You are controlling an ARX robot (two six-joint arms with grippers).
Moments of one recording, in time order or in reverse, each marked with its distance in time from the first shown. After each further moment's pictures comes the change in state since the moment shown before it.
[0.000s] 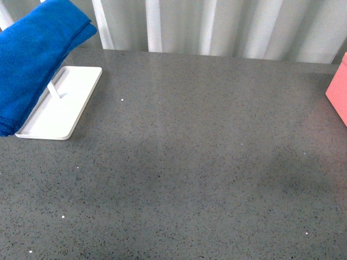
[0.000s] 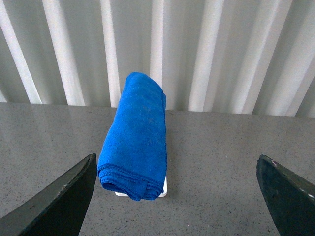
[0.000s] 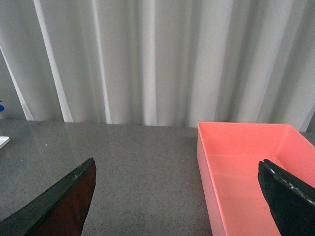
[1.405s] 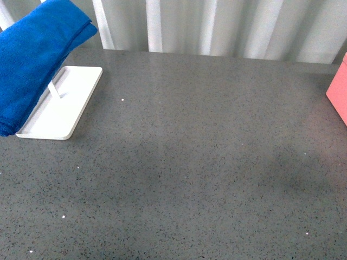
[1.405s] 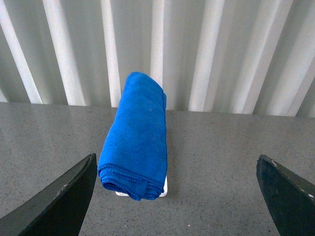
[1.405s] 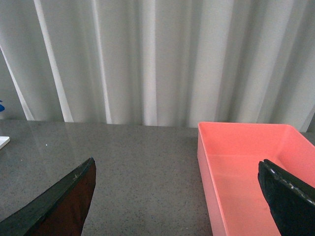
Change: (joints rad) left arm 0.000 0.000 0.000 0.000 0.000 0.000; right arm 0.000 0.000 0.000 0.000 0.000 0.000
